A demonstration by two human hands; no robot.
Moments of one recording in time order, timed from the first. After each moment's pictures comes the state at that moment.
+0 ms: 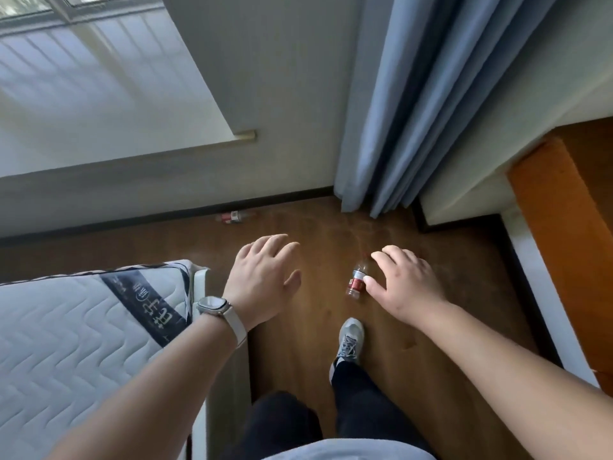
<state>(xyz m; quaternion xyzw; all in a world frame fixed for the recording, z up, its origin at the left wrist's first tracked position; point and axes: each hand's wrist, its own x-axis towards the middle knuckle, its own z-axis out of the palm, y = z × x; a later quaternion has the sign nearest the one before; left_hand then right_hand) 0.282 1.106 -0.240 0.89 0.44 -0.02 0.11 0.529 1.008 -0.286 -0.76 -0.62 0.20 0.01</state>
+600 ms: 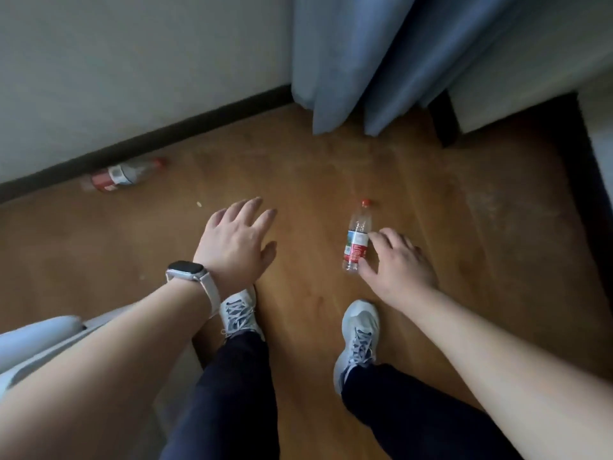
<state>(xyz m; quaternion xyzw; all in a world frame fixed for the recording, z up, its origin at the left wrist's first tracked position) 0.343 1.287 -0.703 0.92 0.33 -0.15 0.15 0.554 1.105 -0.726 -0.84 -0.46 0.29 -0.03</state>
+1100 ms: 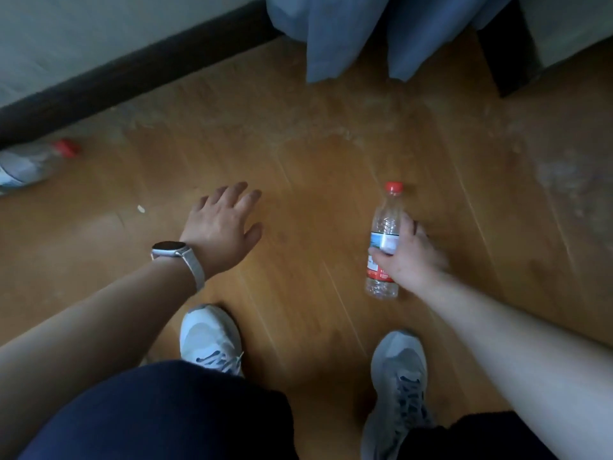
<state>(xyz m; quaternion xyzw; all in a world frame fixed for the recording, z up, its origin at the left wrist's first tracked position) 0.344 1.337 -0.972 0.92 0.31 -0.17 0.17 0.573 1.112 -0.988 -0.90 -0.25 0.35 -0.05</state>
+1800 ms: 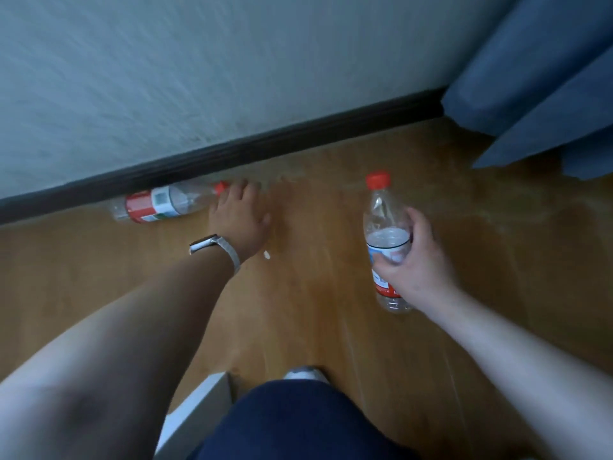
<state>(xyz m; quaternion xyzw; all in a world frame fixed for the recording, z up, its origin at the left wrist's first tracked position) 0.225 1.516 -1.018 0.81 0.56 -0.09 0.14 0.449 1.333 -0.972 -0.83 -0.32 0.38 0.25</state>
